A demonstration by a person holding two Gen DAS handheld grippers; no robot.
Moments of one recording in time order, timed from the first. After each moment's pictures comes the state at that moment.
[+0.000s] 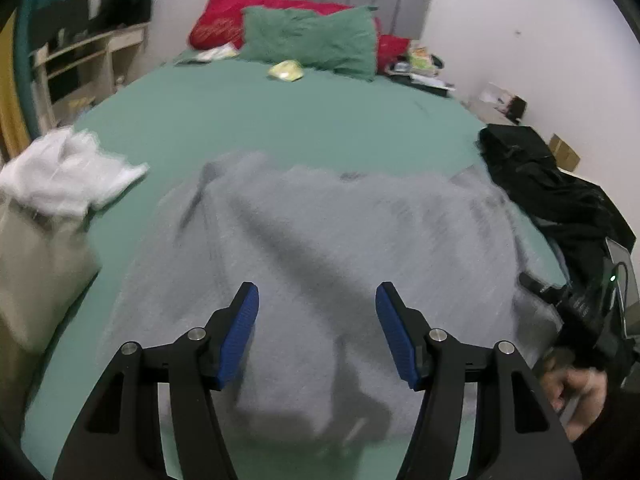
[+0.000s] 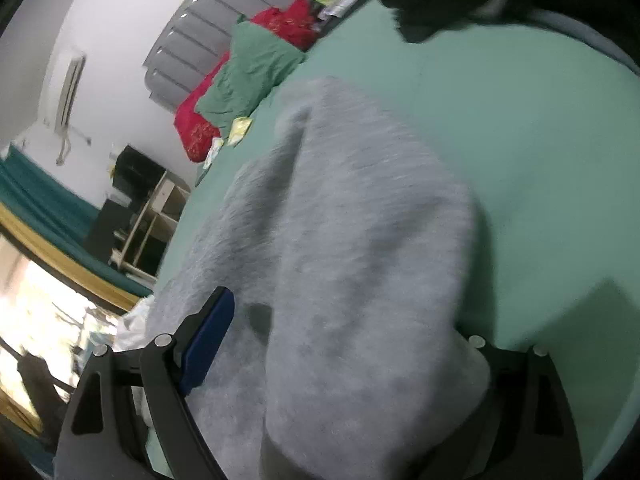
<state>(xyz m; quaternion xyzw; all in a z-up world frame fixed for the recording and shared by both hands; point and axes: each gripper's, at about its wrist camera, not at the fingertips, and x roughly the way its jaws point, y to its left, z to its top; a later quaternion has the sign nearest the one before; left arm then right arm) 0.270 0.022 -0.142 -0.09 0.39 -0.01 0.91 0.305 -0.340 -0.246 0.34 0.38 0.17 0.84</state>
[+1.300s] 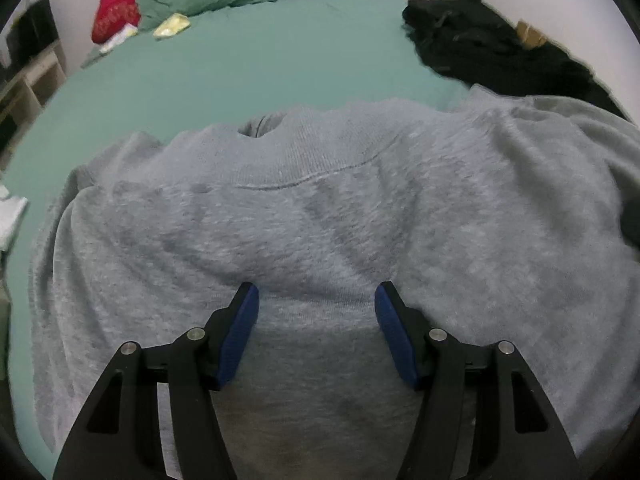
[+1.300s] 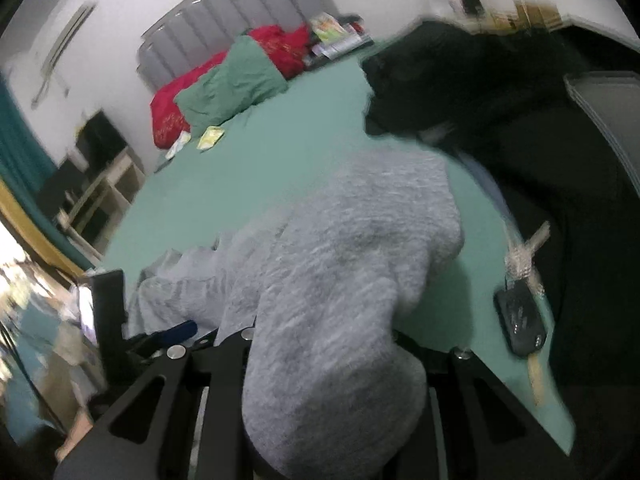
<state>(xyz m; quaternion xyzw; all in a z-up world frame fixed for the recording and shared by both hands) 0.313 -0.160 -0.194 0.02 0.51 -0.08 0.85 0.241 -0.387 -0.144 0.17 0.37 0.08 0.91</state>
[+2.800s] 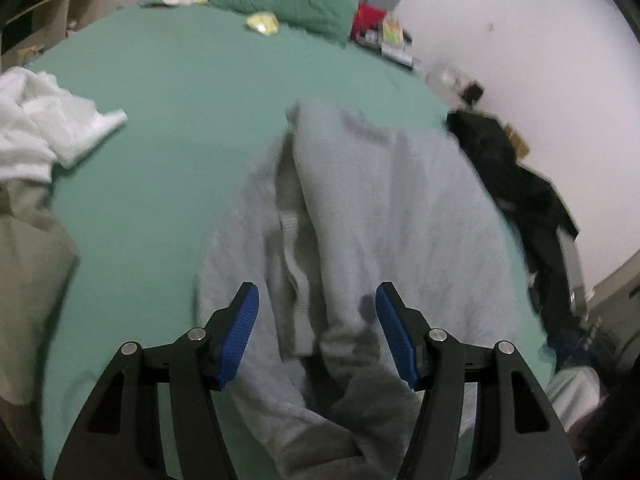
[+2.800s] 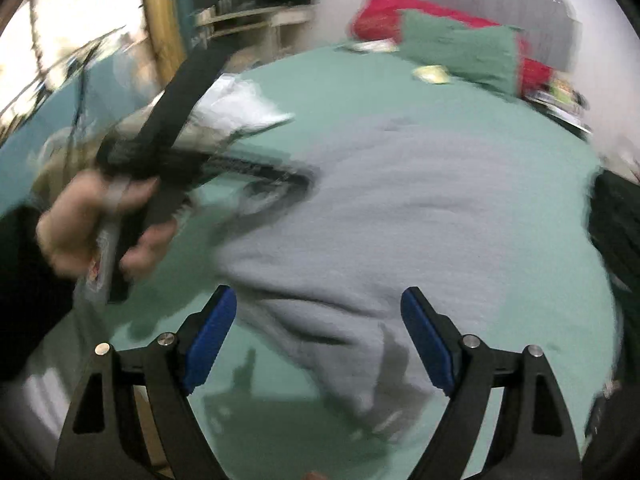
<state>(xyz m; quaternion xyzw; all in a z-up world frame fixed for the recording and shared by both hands) 0.278 0.112 -0.189 -0.15 0.47 -0.13 0.86 0.172 -0.137 -0.137 -0.12 0.39 0.29 0.87</state>
